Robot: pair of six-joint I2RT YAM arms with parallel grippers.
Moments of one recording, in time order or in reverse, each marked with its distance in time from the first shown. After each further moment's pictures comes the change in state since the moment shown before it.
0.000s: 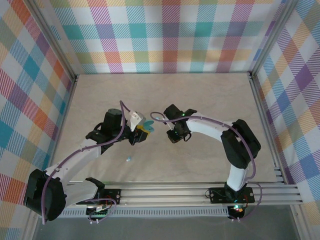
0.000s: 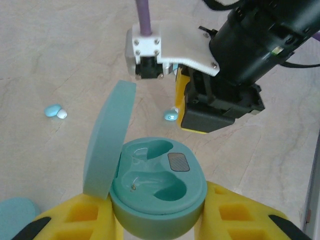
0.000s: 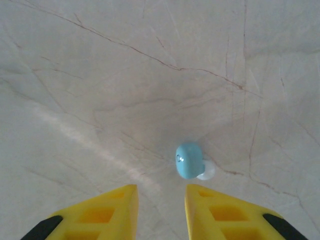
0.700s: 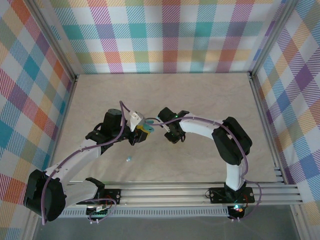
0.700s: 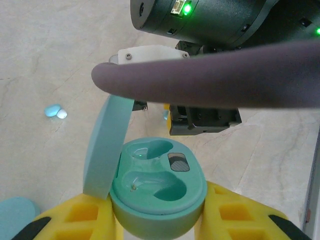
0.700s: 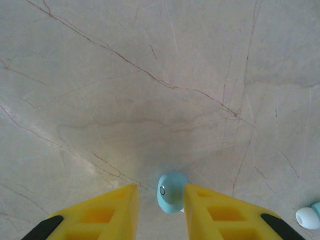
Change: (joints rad) left arm 0.000 -0.003 -0.002 0.000 0.000 0.000; right arm 0.050 0.090 0.051 -0.007 0.133 -0.099
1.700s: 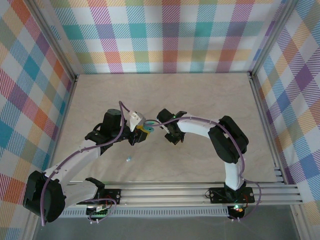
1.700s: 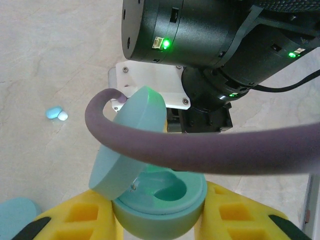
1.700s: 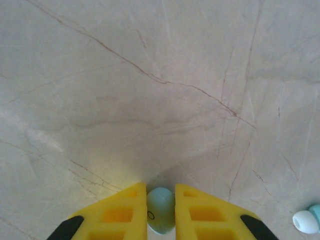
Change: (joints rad) left arm 0.000 -0.013 -0.002 -0.001 0.000 0.000; right arm 0.001 0.045 0.016 -0.019 0.053 -0.014
